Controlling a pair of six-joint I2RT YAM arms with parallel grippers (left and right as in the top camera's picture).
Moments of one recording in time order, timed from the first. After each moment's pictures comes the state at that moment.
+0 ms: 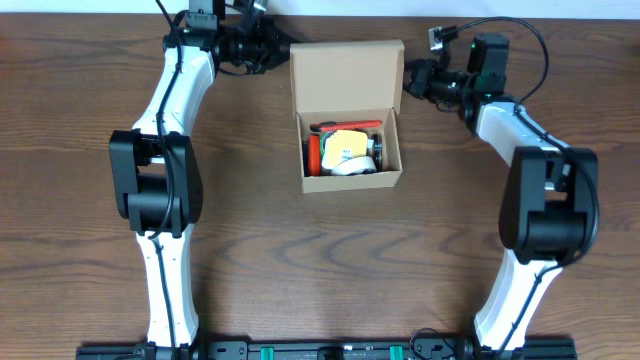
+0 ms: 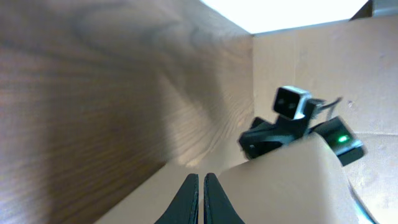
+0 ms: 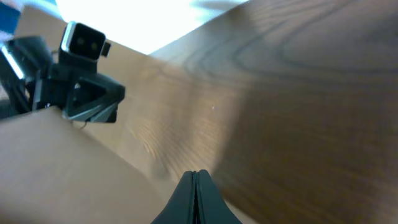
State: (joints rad) left arm -0.10 2.38 2.07 -0.48 1.10 -0.49; right arm -0.02 2.11 1.41 0.07 -1.01 0.54
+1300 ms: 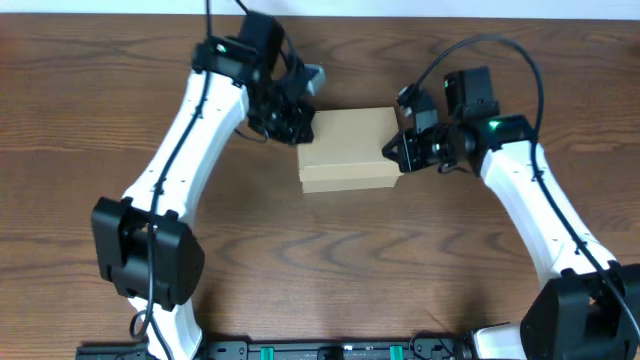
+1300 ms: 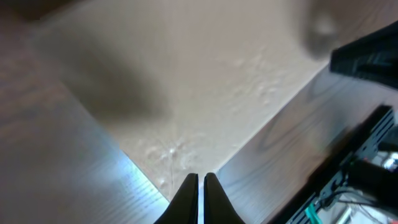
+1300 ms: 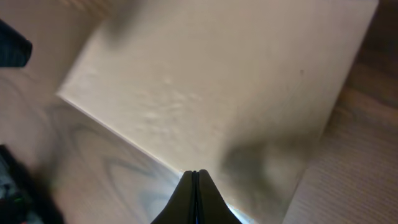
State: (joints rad) left arm -0.35 1.95 1.80 -1.16 0.57 0.19; right arm 0.18 1.60 1.21 -0.75 -0.53 -0.04
